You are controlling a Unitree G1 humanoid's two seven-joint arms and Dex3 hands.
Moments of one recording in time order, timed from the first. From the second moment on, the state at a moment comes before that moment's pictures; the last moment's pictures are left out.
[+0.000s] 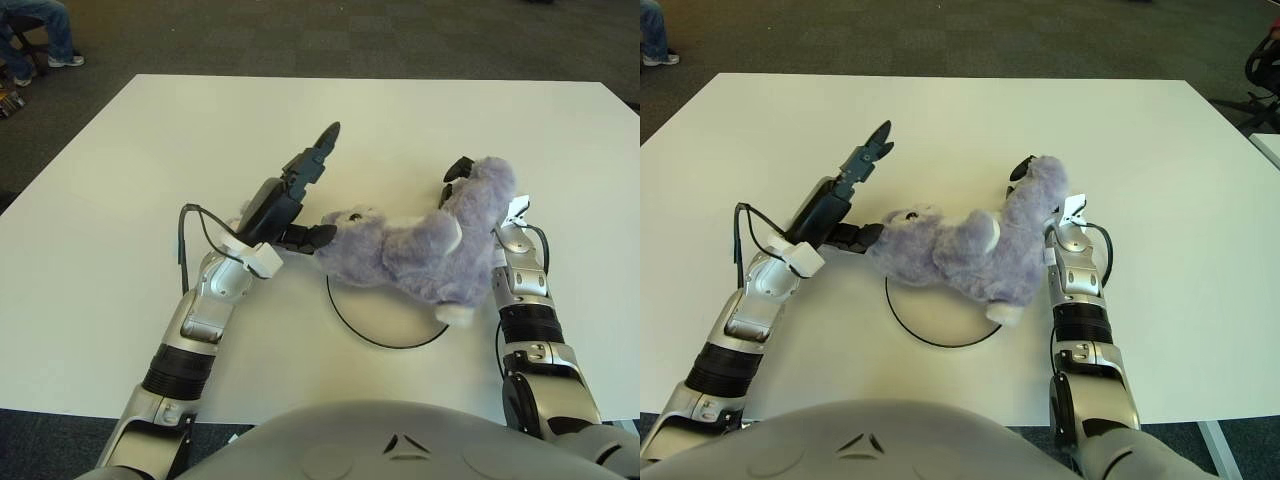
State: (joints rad) left arm -0.06 0.21 -0.15 -0.17 0.30 -0.45 -0.08; right arm -0.30 -0.18 -0.15 0.31 0.13 0.06 0.09
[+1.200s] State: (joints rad) left arm -0.14 0.17 0.16 -0.07 0.11 -0.34 0.07; right arm -0.31 -0.18 -0.16 0.35 0.13 0.04 0.10
